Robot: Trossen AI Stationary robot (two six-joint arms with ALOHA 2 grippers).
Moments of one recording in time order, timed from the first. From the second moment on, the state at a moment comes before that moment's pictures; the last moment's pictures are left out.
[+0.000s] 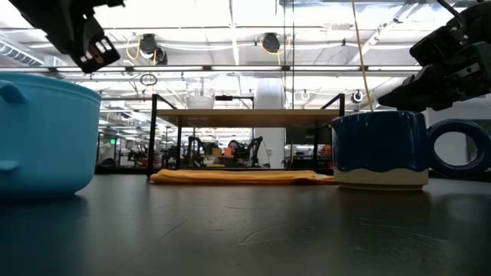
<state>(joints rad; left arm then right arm) -0.29 1.07 0.78 -0.58 0.22 -0.38 -0.05 0.25 0.01 0.01 -0.05 0.03</state>
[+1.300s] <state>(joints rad) -0.23 1.16 0.78 -0.69 0.29 -0.51 -0.05 0.25 0.01 0.01 -0.05 0.03</state>
